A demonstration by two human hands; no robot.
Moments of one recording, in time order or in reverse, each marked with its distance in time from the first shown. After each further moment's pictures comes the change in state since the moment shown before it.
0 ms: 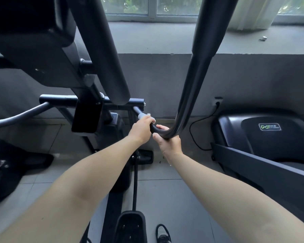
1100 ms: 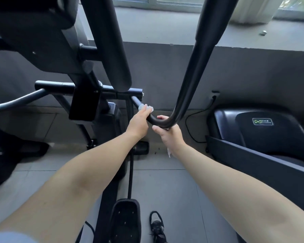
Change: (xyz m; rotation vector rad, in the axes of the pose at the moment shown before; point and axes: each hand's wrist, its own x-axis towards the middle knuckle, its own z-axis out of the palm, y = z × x) left_hand -0.020 -0.001 0.013 -0.313 0.115 -0.041; right_hand -0.022 -0.019 -0.019 0.010 -0.085 -0.007
